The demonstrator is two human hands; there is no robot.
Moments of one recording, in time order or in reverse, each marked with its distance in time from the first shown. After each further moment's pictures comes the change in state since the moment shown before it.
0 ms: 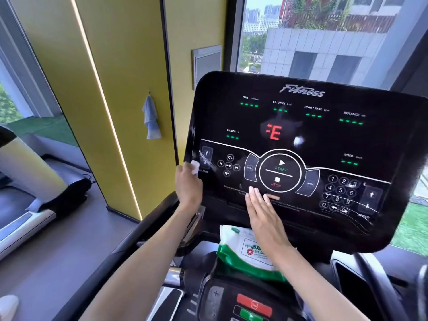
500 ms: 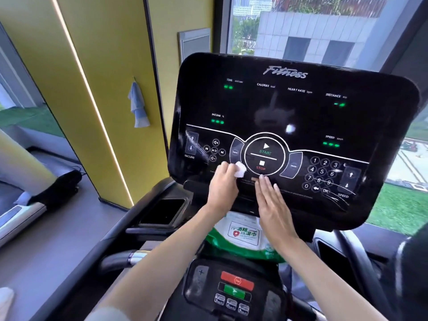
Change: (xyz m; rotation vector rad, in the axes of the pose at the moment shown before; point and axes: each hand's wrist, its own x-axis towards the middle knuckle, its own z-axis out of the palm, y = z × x) left_hand -0.086 0.052 0.046 0.005 -0.166 0.548; right_hand -0.033 0.035 -0.014 0.045 -0.043 0.125
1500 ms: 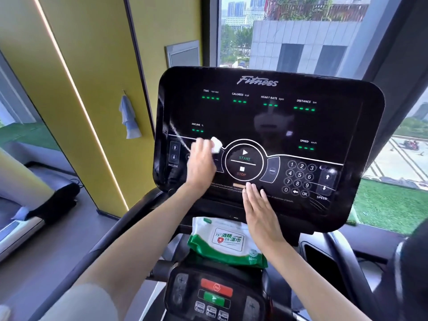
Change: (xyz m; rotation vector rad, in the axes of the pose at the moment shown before) left_hand 0.067 0.011 -0.019 0.136 0.061 0.028; right_hand -0.003 0.019 -0.003 -0.026 -0.060 -0.042
